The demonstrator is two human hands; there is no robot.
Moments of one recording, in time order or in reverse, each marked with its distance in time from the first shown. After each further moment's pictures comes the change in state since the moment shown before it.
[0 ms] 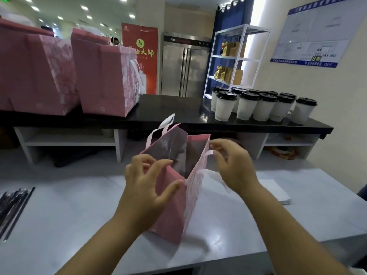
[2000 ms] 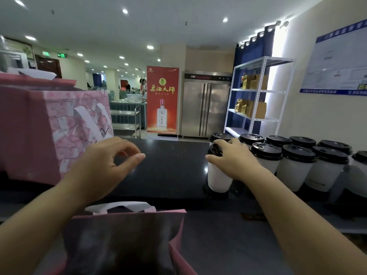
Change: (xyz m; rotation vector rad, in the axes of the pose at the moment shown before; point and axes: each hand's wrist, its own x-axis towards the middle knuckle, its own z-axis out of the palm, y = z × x) left_hand 0.295 -0.004 0.057 0.249 0.084 0.172; right_hand 0.289 0.198 0.031 -0.323 -0.461 0.190
